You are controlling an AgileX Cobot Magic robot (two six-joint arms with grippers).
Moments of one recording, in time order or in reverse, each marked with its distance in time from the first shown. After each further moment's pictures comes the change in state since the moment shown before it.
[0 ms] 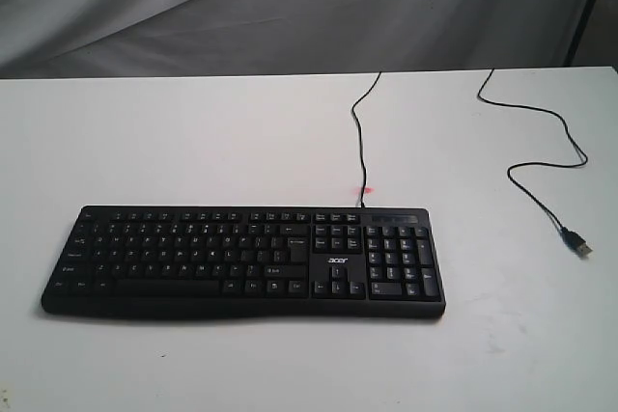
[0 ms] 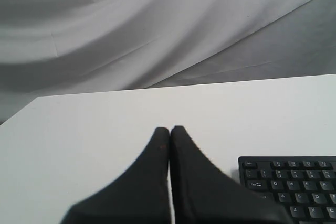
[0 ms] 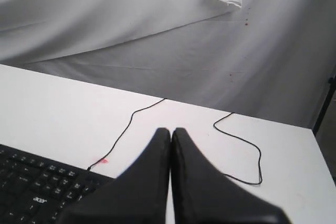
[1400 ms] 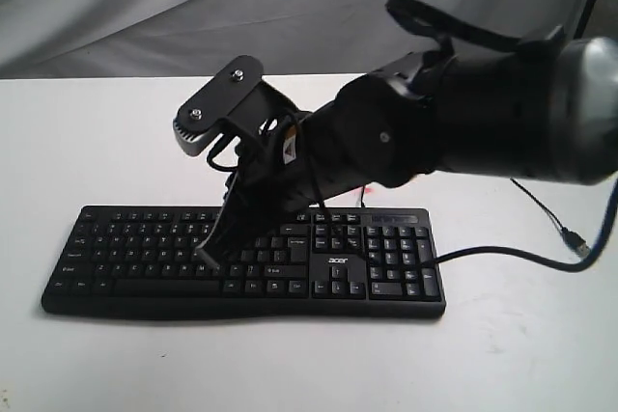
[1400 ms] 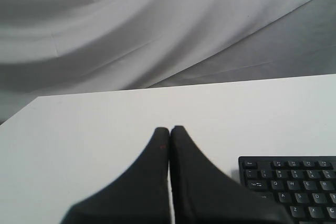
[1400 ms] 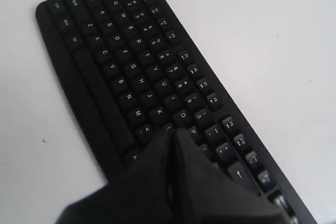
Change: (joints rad) left arm 0.000 0.000 0.000 0.000 0.000 0.000; right arm 0.609 1.573 -0.800 0.145 -0.076 -0.224
